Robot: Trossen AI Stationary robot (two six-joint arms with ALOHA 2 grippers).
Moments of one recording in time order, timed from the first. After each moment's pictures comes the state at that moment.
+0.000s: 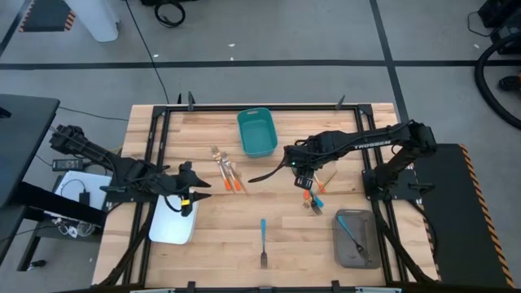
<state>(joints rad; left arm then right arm) -0.43 0.73 0.43 -0.26 -0.40 -0.49 0.00 1.58 1.29 -1.10 0.19 0.33</state>
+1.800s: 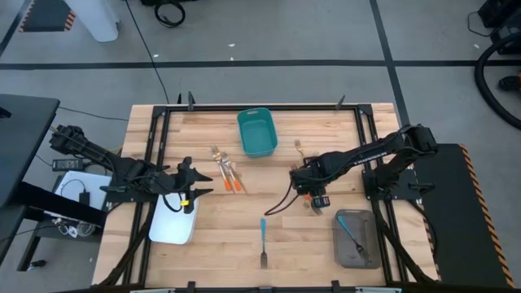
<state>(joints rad) -0.43 0.73 0.43 -0.19 -0.51 -0.30 0.13 1.59 1.02 -0.92 0.08 -0.03</state>
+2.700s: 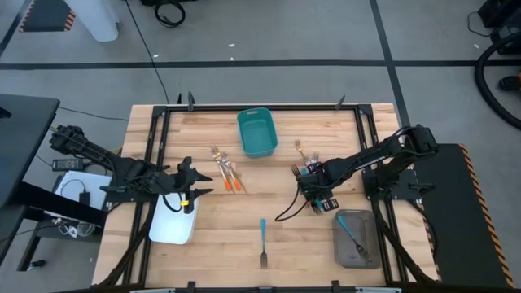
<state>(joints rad) -0.43 0.73 0.43 -0.19 -0.51 -0.30 0.14 1.59 0.80 -0.74 0.06 -0.14</state>
